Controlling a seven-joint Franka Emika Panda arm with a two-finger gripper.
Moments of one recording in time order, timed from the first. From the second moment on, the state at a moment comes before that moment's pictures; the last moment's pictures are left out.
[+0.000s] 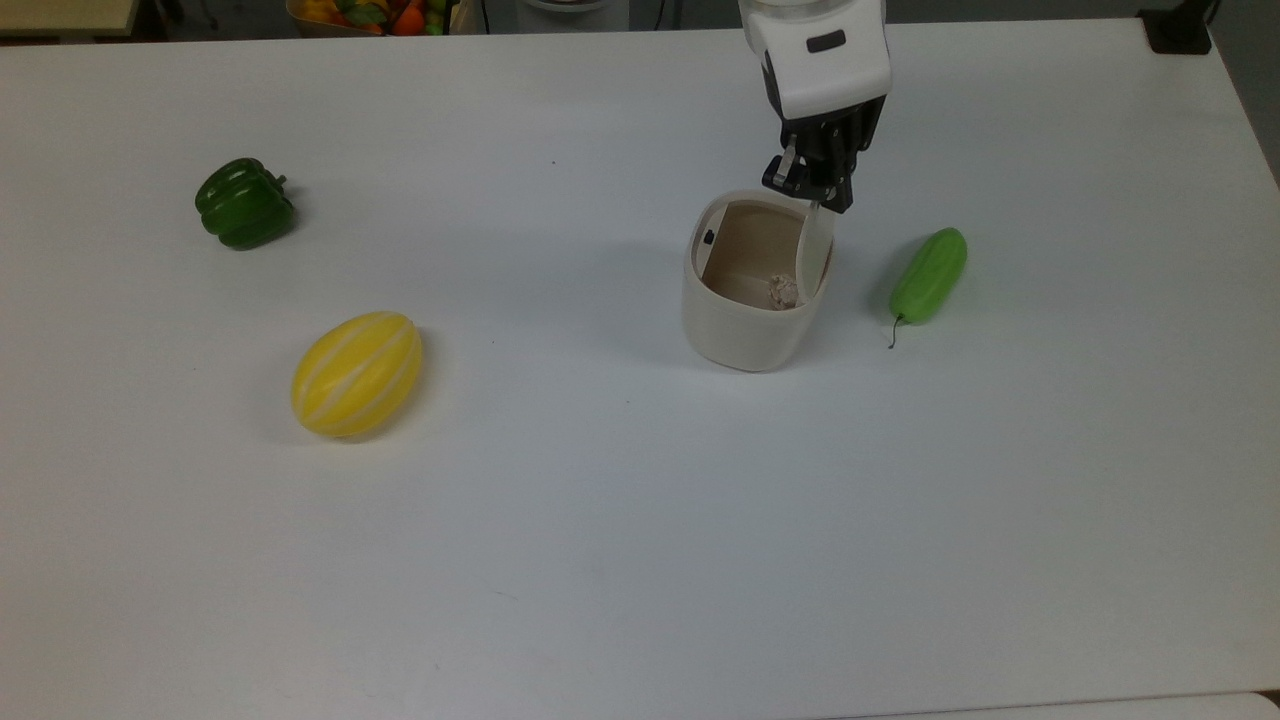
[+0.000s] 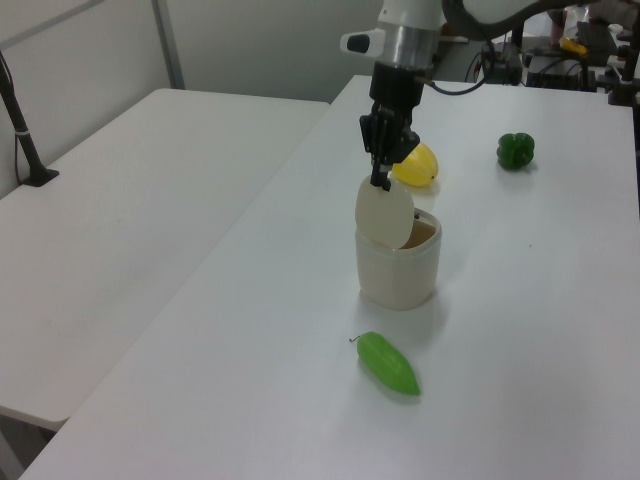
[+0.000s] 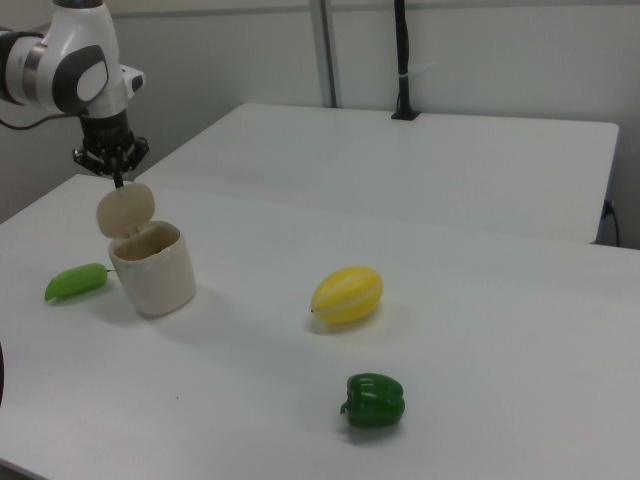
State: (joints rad) arm 0.37 0.33 -0.02 -1.41 0.25 1.93 -0.67
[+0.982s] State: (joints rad) arm 0.34 0.35 -0.06 -1.55 0.10 1.86 -0.78
